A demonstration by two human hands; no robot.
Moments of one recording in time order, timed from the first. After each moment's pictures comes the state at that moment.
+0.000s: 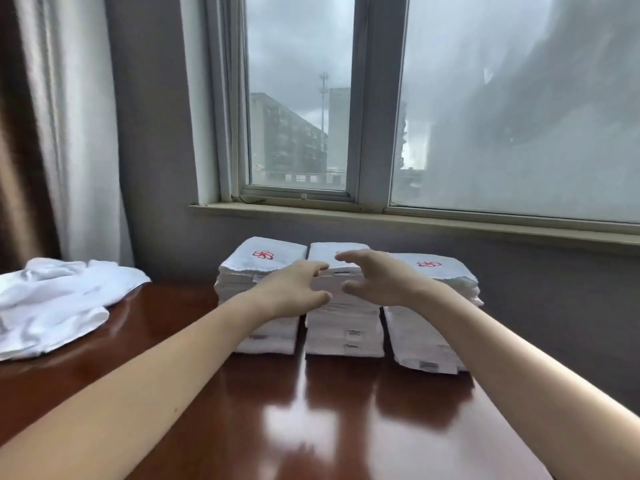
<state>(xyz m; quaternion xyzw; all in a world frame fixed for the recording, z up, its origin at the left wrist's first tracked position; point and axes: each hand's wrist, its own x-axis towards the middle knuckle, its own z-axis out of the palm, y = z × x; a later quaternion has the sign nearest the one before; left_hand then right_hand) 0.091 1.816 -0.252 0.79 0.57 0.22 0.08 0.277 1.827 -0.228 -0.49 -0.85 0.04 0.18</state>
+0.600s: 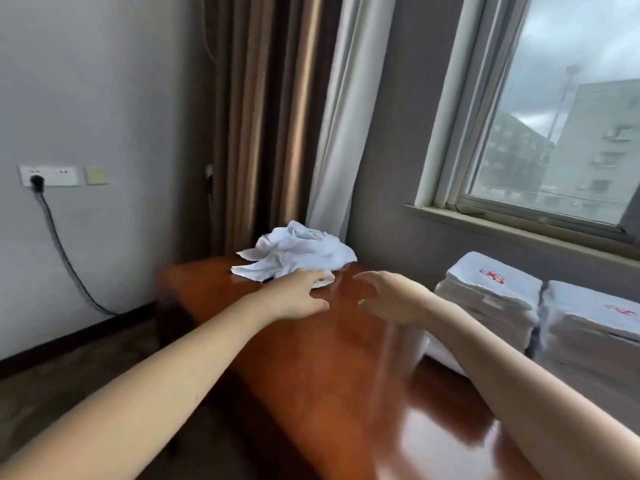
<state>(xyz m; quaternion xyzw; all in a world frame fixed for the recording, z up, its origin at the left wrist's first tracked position) -0.175 1.650 -0.295 0.54 0.81 0.24 0.05 -0.020 1.790 -0.268 -0.24 -0.97 0.03 0.08</state>
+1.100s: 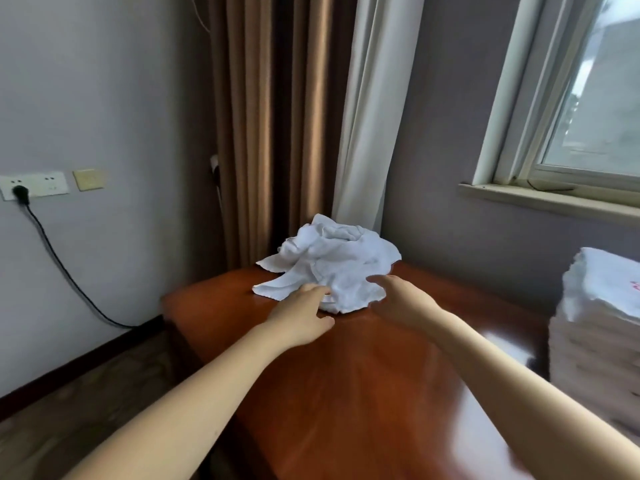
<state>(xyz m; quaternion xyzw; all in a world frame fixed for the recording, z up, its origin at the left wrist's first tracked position) -0.341 1.716 -0.358 0.50 0.83 0.23 0.06 -0.207 1.881 -0.342 -0.29 -0.94 0.11 0.10</state>
